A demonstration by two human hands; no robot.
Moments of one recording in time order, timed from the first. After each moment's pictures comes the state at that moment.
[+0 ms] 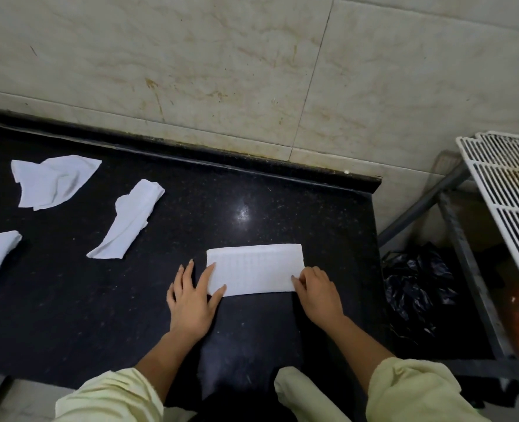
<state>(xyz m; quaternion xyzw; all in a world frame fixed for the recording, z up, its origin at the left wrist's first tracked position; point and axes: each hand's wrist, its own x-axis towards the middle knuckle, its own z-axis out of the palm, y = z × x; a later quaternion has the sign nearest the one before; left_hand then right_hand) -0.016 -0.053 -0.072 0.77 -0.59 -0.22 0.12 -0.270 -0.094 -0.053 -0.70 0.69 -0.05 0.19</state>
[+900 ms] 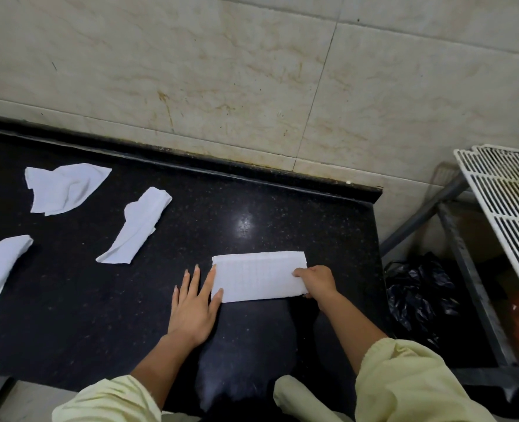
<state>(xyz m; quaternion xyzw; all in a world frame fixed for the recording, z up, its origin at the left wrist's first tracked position) -0.002 -0.052 -0.066 0.74 -0.62 -0.25 0.06 -0.249 -0.132 -0.030 -0.35 0.77 -0.22 0.49</state>
